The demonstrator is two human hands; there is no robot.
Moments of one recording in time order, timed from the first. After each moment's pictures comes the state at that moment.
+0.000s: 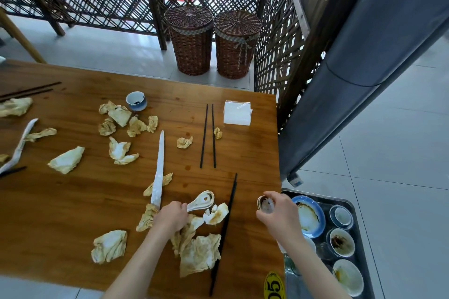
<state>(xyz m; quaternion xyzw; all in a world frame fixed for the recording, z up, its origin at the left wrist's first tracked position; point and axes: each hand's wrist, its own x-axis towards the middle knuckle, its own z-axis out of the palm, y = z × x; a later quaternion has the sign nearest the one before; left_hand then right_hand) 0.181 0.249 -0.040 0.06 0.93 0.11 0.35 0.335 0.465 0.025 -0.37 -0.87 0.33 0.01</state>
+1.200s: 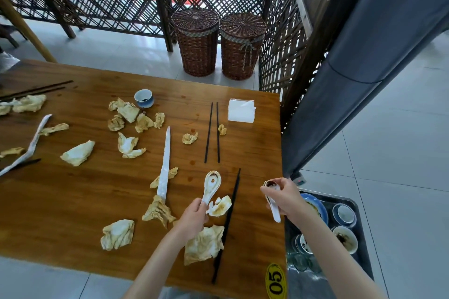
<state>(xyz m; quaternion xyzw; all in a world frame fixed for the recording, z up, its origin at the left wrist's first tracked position) 0.236 0.261 -0.003 -0.02 0.77 0.48 0.42 0.315 0.483 0.053 -0.46 -0.67 0.58 -0.09</state>
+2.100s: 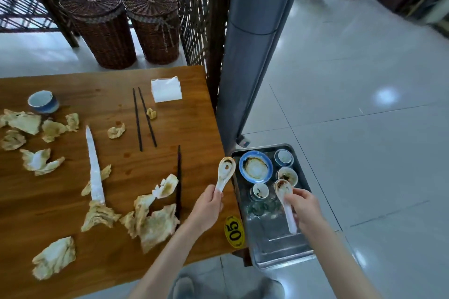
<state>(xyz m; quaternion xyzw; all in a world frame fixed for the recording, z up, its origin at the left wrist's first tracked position) 0.339 0.348 0.015 0.15 0.73 0.44 0.50 0.509 0.495 0.036 -0.68 -0.43 0.57 0.14</state>
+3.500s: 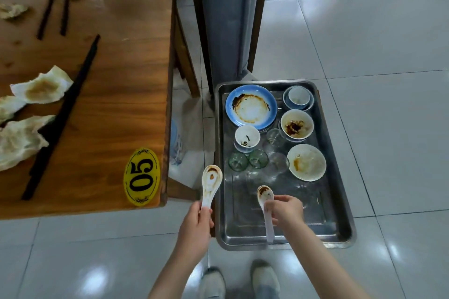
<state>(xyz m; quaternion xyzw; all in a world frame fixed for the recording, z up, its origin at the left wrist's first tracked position) 0.539 0.376 -0.211 -0.01 0.82 0.41 0.40 0.632 0.548 -0.276 -0.70 -0.44 0.56 -0.05</state>
